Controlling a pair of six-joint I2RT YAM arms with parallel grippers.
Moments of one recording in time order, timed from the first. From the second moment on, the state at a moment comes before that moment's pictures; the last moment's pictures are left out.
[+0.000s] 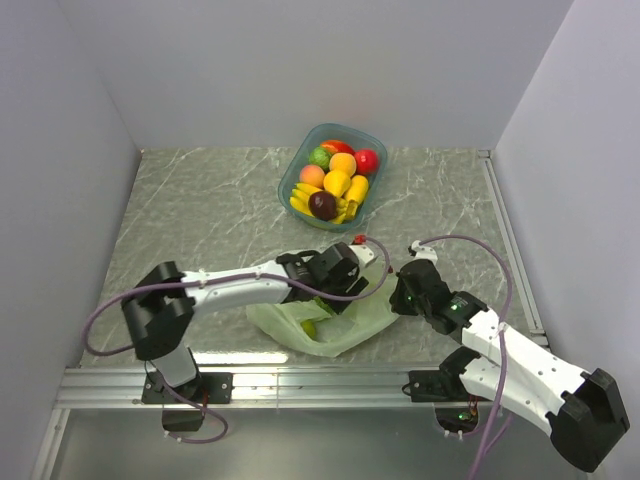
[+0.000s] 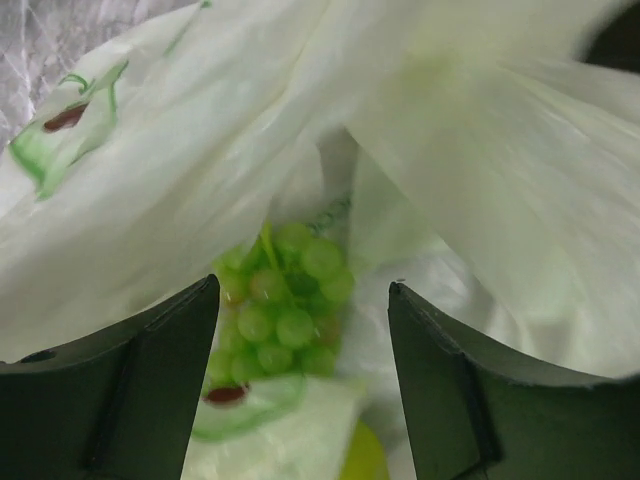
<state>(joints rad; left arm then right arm) -1.08 1.63 1.13 -0.39 -0.16 -0.16 0.63 0.84 0.46 -0.48 0.19 0.64</state>
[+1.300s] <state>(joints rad) -1.01 1.38 1.04 -0.31 0.03 -0.18 0.63 0.84 0.46 -0.47 0.20 0.65</state>
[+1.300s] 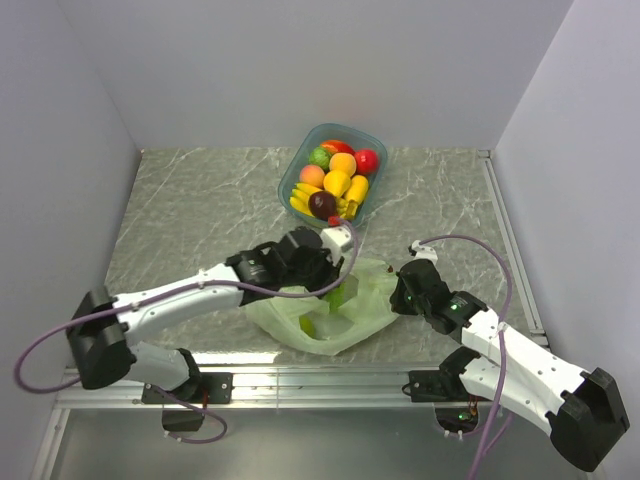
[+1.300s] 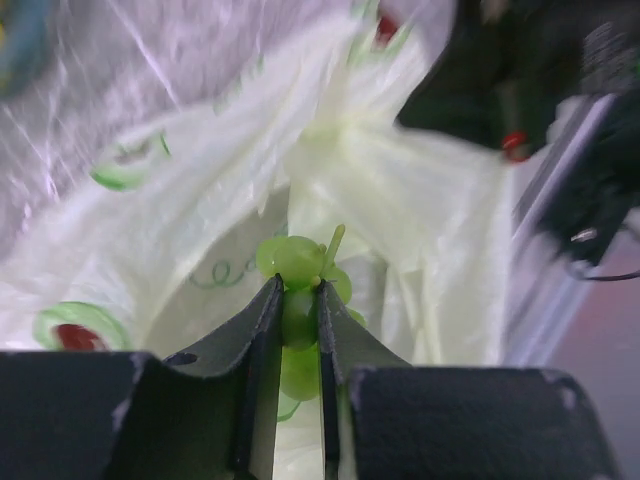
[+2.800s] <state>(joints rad) -0.55 2.12 1.94 -0.12 -0.15 -0.14 0.64 0.85 0.49 -0.48 0.20 0.62</state>
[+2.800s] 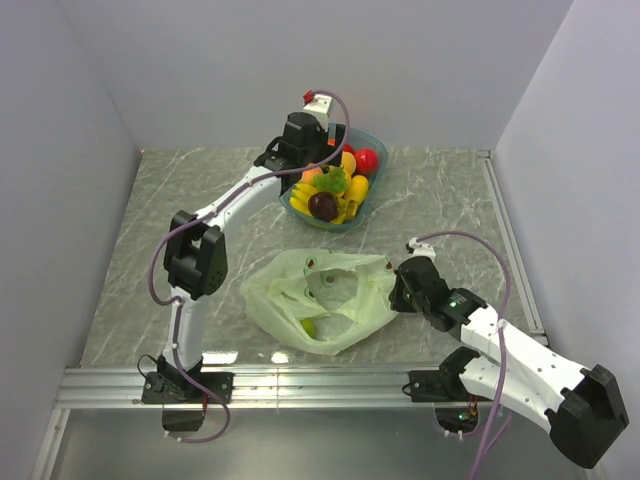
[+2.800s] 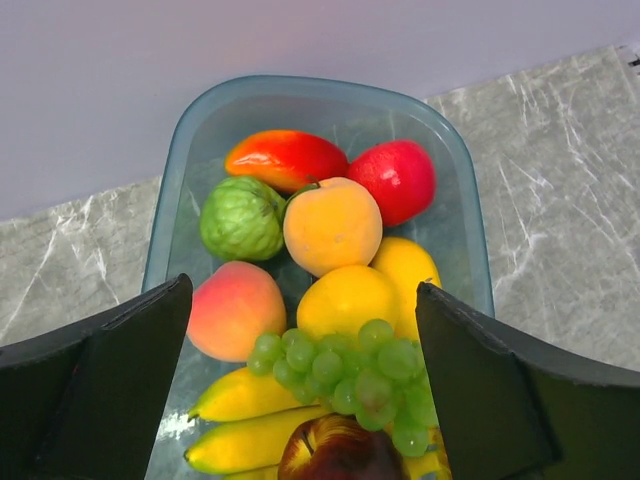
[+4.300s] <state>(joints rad) -0.94 1.24 0.89 -0.63 -0.43 -0.86 0.65 0.81 0.56 -0.37 0.32 0.51</state>
